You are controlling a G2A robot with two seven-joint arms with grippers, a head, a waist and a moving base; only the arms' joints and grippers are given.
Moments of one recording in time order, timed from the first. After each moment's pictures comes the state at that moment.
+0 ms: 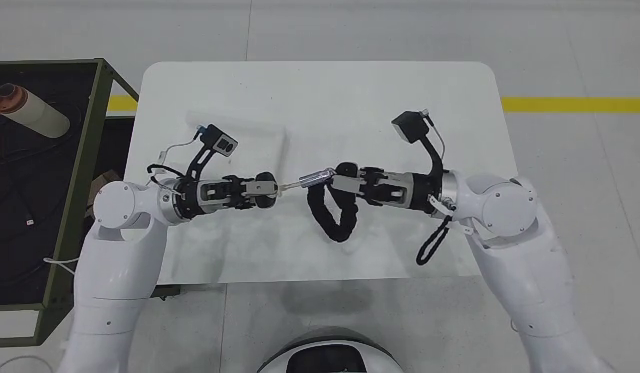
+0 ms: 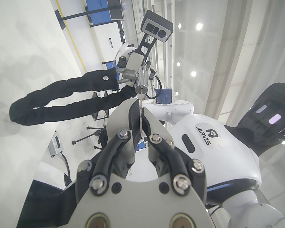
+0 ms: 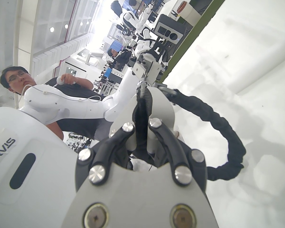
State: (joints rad) left arm 1.32 -1.13 -1.54 -1.67 -0.58 -0.13 -1.39; right arm -1.21 -1.19 1.25 -1.86 0.14 -0.27 1.05
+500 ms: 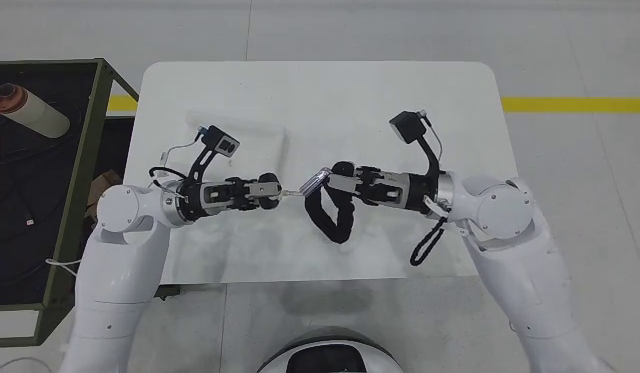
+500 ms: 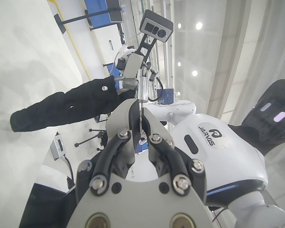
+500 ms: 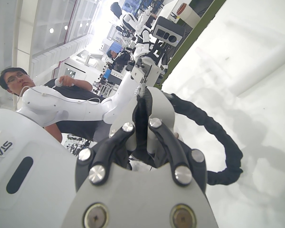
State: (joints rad) left arm 1.34 -1.13 -1.53 -1.69 -0.59 -0.17 -1.35; right arm -1.21 -1.18 1.24 -1.87 0.11 -0.27 0.99
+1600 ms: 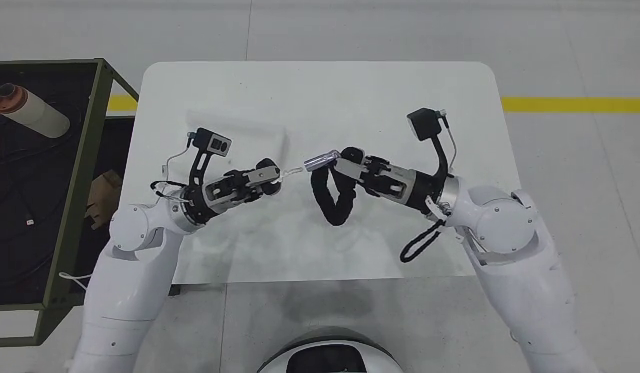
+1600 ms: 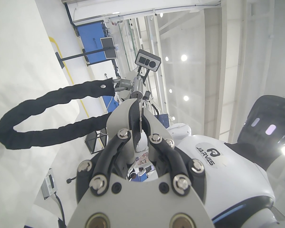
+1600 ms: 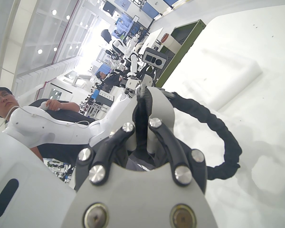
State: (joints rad) left arm 1.42 -1.14 -1.50 -1.74 -0.61 -0.27 -1.11; right arm -1.28 -1.18 1.26 -1.94 0.00 -0.25 0.81
